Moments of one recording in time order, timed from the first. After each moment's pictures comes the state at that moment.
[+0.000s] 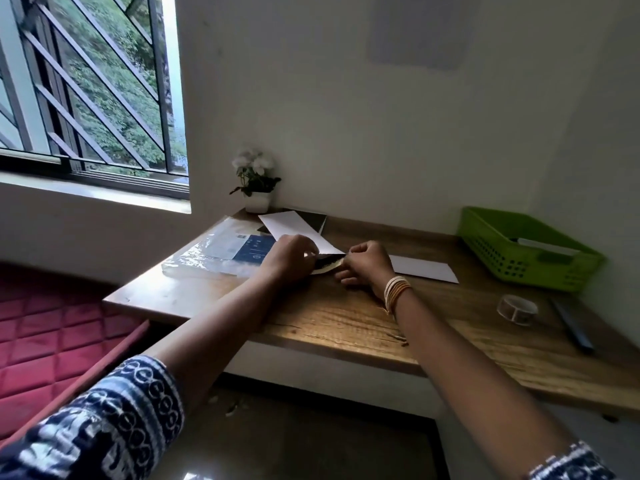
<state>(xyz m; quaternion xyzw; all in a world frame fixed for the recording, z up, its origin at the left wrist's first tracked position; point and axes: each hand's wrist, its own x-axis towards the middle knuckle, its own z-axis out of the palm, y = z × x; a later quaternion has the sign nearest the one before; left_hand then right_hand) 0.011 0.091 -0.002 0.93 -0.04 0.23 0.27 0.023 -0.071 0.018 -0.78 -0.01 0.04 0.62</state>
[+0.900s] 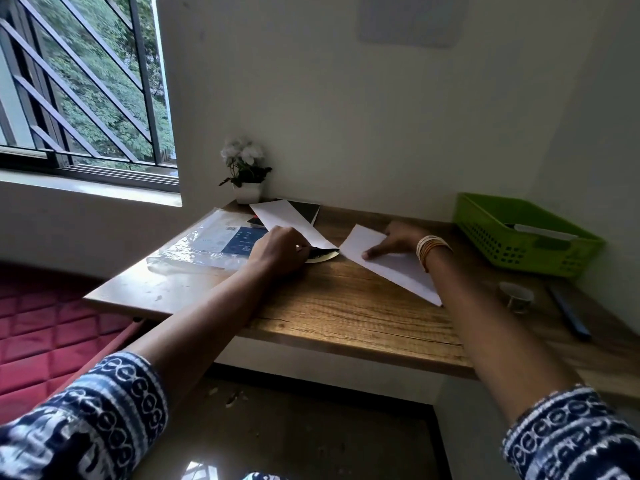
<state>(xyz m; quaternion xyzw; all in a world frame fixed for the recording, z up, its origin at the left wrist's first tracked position) 0.008 0.085 0.003 0.95 -0.03 0.23 0.19 0.079 -0.138 0.054 -0.98 -0.09 0.07 0.16</state>
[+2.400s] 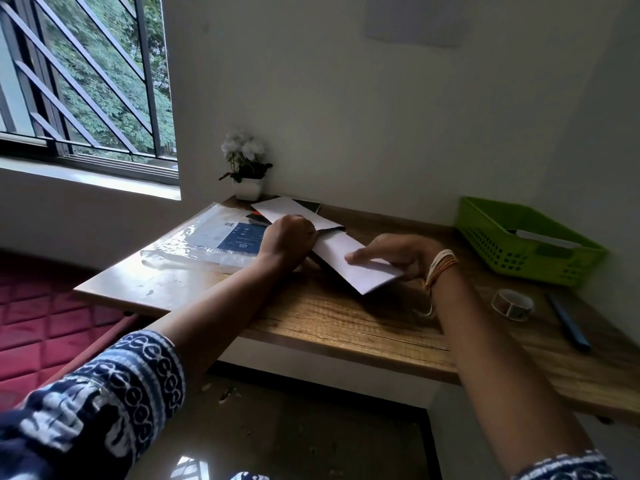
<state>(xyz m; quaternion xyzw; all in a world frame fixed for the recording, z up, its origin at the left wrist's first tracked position) 0.036 0.075 0.000 0.93 -0.02 0.33 0.16 0.029 -0.133 0.063 -0.87 -0.10 0.27 0.40</state>
